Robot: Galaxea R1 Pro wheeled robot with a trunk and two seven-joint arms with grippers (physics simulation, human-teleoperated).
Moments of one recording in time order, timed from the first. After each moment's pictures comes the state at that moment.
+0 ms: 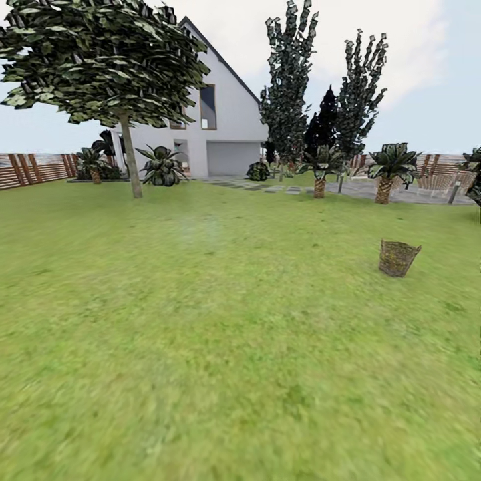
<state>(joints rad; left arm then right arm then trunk) -0.01 0.03 -0.03 -0.14 -0.02 -0.05 0.00 0.00 0.03 -0.05 0.00 -0.01 -0.05 0.00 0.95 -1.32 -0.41</state>
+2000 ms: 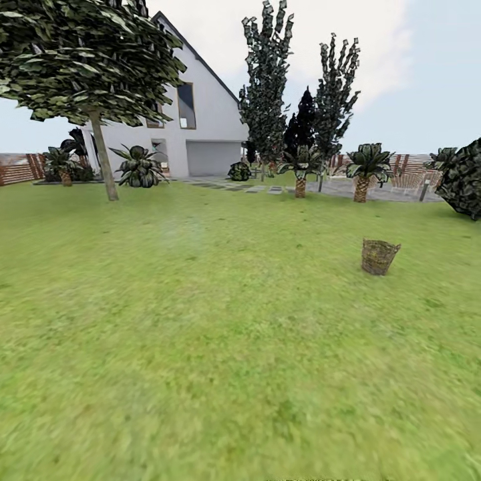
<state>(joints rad) -0.14 0.08 -0.06 -0.40 -0.11 -0.05 0.01 -0.28 0.03 -0.14 -0.25 -0.14 0.04 -0.01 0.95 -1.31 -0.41</state>
